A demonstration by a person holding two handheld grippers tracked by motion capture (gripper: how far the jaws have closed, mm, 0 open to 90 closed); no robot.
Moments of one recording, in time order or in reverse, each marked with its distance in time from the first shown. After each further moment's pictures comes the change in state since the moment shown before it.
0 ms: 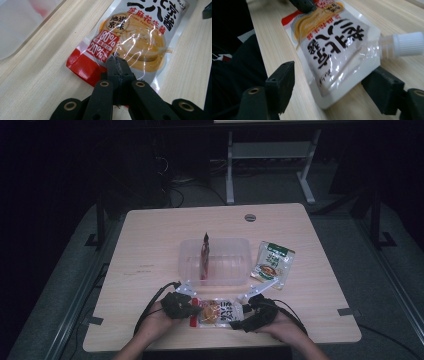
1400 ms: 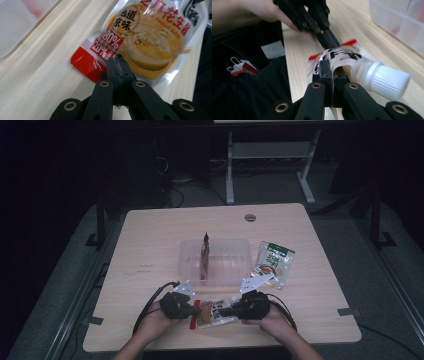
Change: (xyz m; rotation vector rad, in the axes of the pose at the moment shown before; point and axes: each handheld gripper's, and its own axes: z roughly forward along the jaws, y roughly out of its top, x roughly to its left) left arm -0.004 0.001 -0.004 -0.023 -0.050 -0.008; right arm 0.016 0.030 -0.007 -0.165 0.147 -0.151
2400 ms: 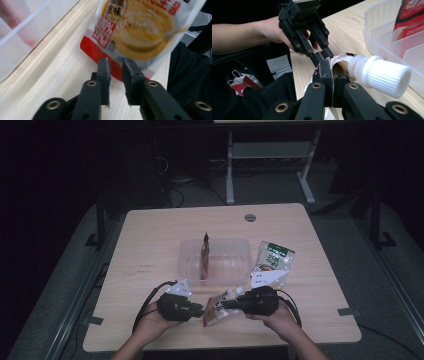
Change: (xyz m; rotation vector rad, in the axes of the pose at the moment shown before) left arm -0.009 0.002 -0.025 -0.125 -0.056 0.046; right arm 0.011 0.015 -0.031 -0.133 -0.002 -0.041
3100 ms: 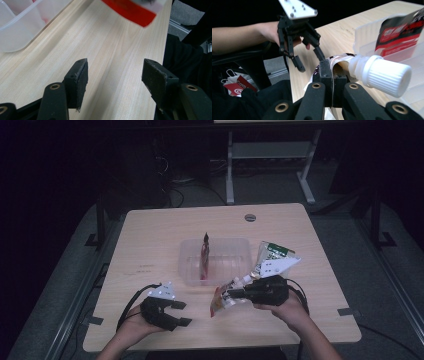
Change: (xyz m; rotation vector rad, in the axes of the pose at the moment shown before) left arm 0.006 -0.025 -0.027 0.003 0.000 -0.011; right arm -0.001 0.030 -0.029 -0.022 -0.027 -0.072
